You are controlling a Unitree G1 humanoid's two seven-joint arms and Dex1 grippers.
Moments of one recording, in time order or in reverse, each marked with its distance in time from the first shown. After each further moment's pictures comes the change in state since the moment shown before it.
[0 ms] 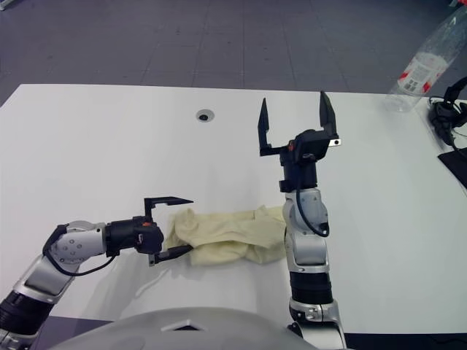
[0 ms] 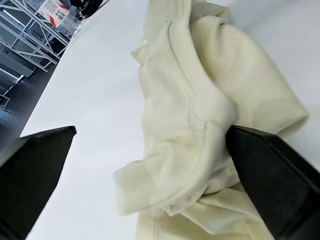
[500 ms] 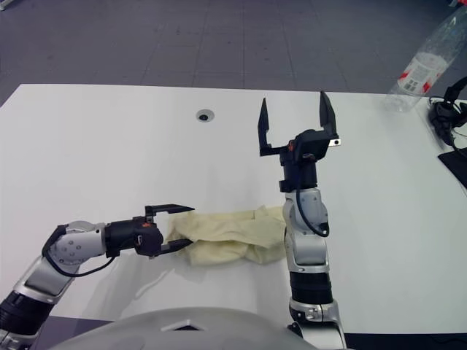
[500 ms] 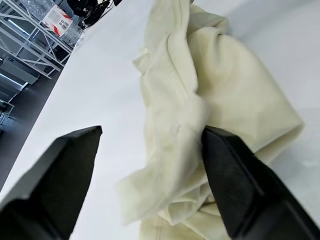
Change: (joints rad) left arm 0.004 0.000 -0.007 -0.002 -0.012 -0.037 -0.002; right arm 0.000 0.000 0.000 0.000 0.000 0.000 0.000
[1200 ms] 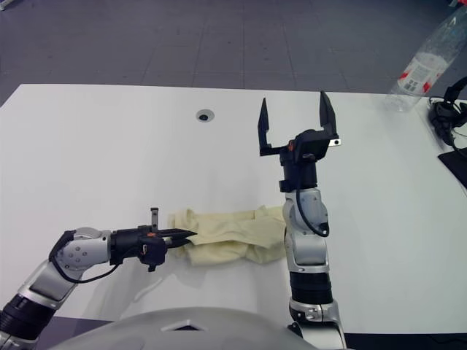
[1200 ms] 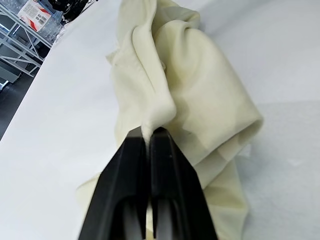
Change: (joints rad) left arm 0.018 0.005 -0.044 0.022 0.033 -0.013 -0.008; right arm 0.000 0.000 0.000 -0.001 0.000 0.000 0.000
